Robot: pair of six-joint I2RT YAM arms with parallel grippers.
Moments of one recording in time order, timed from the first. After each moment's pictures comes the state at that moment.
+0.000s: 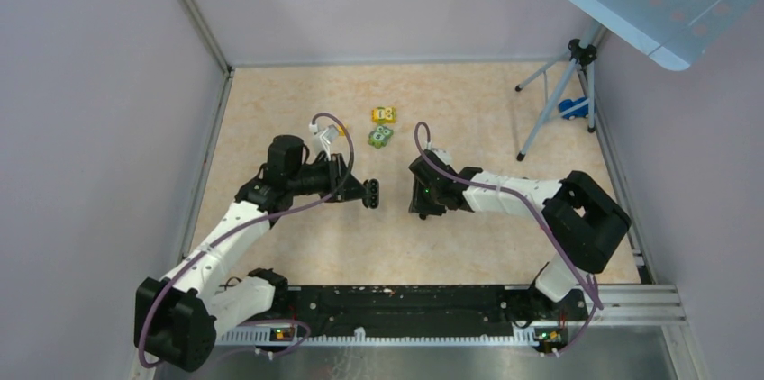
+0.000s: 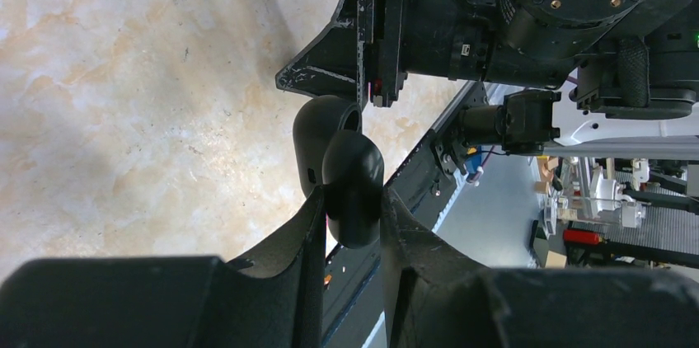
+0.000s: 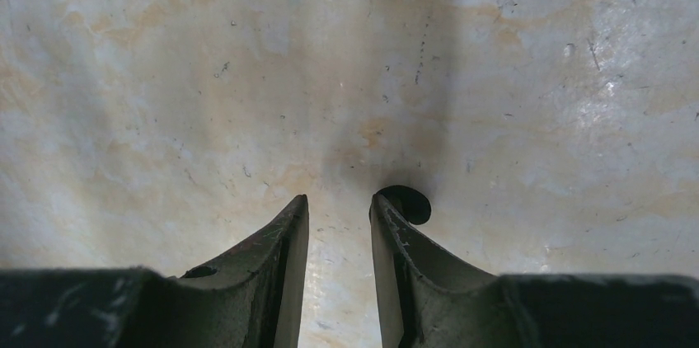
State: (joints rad) left arm -0.35 1.02 0.70 -0.26 0.74 -0.55; right arm 0.85 1.62 0.91 -0.31 0.12 0.88
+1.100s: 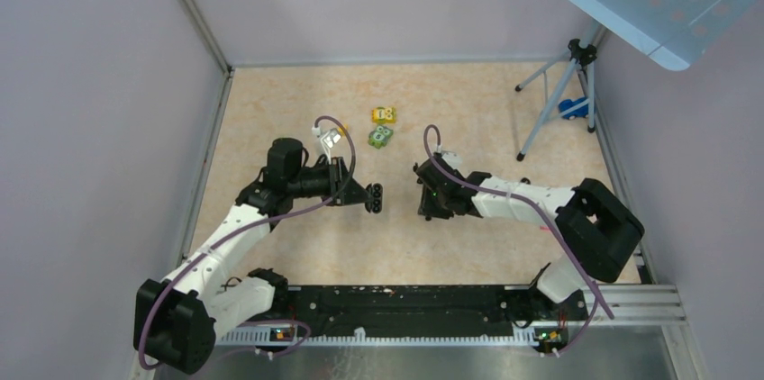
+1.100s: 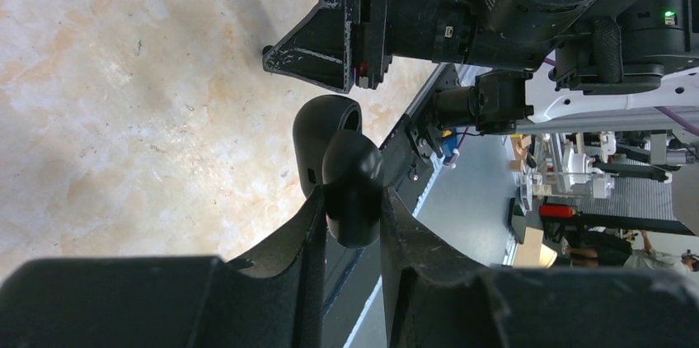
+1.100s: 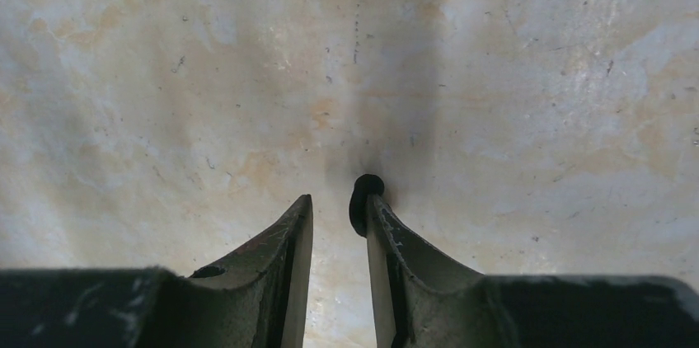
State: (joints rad) left arm -0.35 1.01 0.66 -0.21 0.82 -0.57; right arm 0.85 1.55 0.84 -0.33 0.17 0.92
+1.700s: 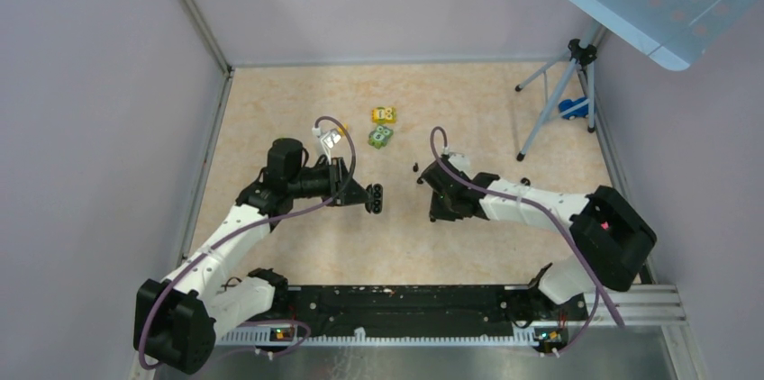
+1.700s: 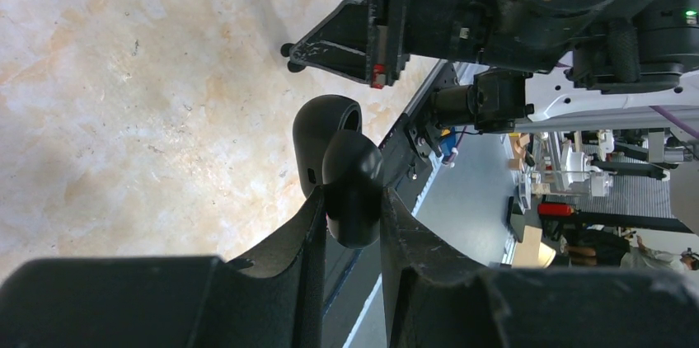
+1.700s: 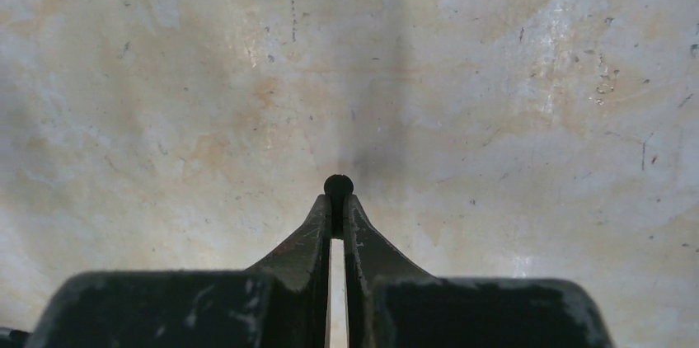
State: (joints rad) left arm -0.35 1.01 0.66 -0.20 0.83 -0.58; right arm 0.85 1.51 0.84 -0.44 0.23 0.91
